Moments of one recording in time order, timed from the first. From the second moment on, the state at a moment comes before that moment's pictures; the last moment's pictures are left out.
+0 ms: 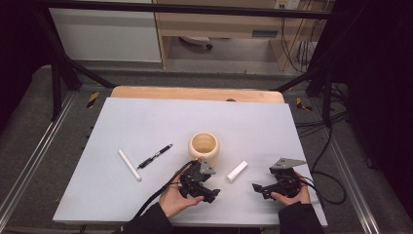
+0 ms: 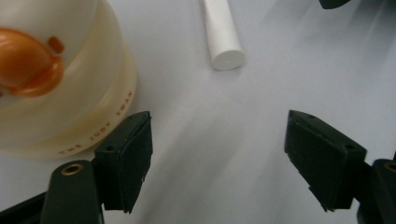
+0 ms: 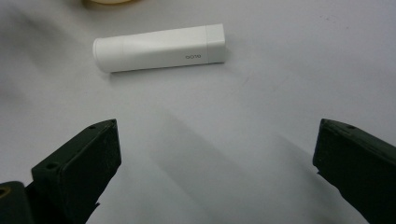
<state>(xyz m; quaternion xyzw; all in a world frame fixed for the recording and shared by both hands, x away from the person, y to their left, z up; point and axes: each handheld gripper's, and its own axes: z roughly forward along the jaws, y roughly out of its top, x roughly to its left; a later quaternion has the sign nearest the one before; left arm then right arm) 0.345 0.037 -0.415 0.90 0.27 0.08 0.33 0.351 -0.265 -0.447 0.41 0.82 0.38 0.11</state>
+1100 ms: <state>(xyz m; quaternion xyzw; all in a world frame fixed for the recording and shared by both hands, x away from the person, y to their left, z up) 0.377 -0.033 -0.429 0.90 0.28 0.08 0.31 0.350 -0.264 -0.447 0.40 0.83 0.37 0.11</state>
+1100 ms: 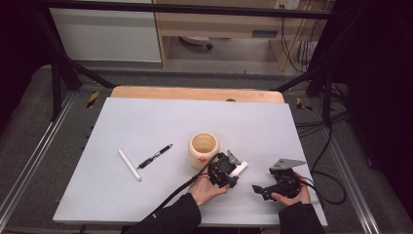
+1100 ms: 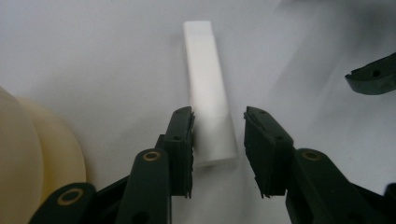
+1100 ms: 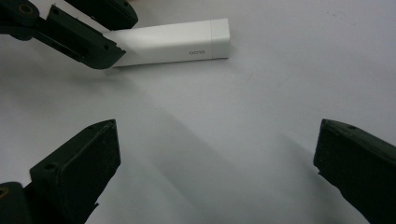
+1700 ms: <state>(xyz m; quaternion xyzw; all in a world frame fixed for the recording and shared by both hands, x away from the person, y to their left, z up) 0.381 -0.037 -0.435 0.91 0.29 0.07 0.29 0.351 -0.264 -0.447 0.40 0.83 0.37 0.11</state>
